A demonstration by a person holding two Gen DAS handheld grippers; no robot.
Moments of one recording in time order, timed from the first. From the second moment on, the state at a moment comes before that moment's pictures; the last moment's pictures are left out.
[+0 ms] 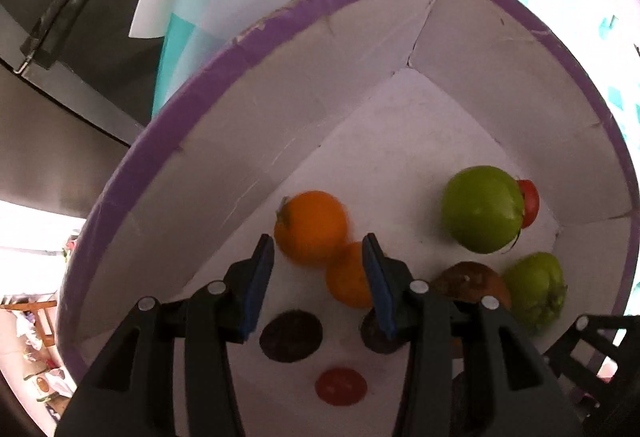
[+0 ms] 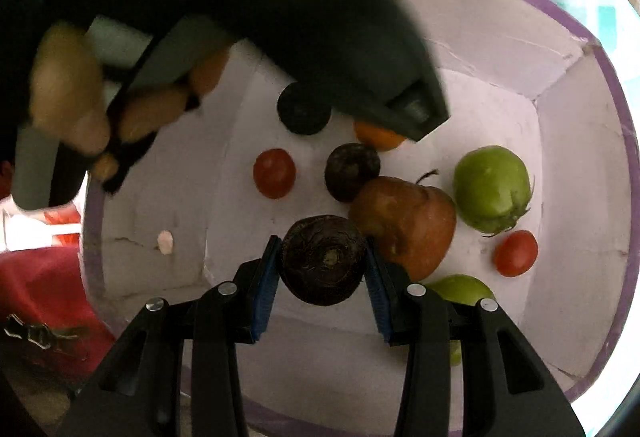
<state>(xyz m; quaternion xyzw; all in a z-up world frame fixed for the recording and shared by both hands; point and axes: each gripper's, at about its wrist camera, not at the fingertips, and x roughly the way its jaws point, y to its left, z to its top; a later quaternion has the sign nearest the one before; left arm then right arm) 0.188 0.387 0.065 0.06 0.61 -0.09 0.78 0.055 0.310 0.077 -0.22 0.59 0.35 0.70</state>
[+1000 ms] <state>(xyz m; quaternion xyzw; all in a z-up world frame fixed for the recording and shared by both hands) 0.152 0.413 0.115 0.01 0.51 -0.07 0.86 0.055 0.298 0.117 -0.14 0.56 0.36 0.74</state>
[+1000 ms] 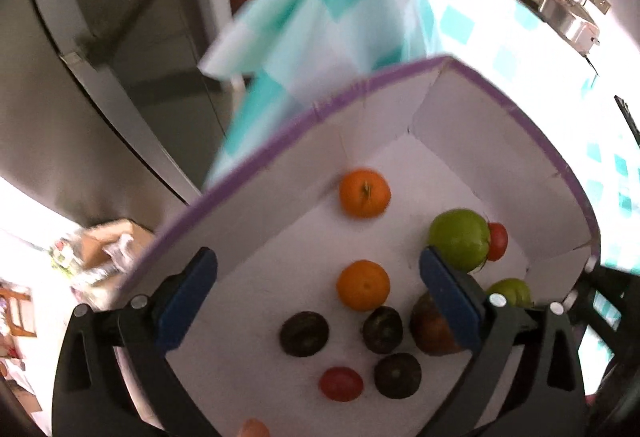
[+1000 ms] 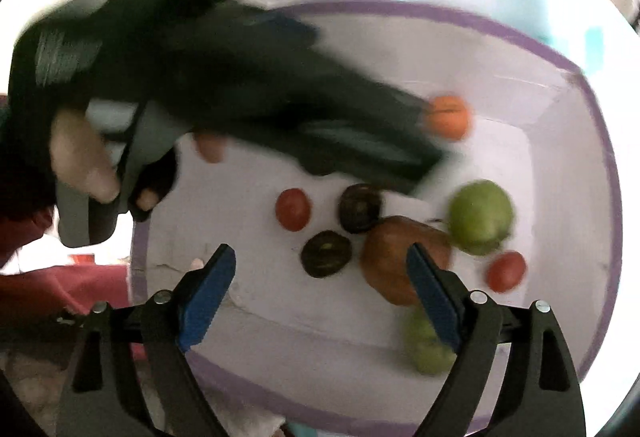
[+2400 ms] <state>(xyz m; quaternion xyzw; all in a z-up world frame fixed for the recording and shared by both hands) 0.113 0.408 0.102 -0.03 0.60 -0.01 0.80 0.114 0.236 0.089 -0.08 0.59 0.13 0.79</state>
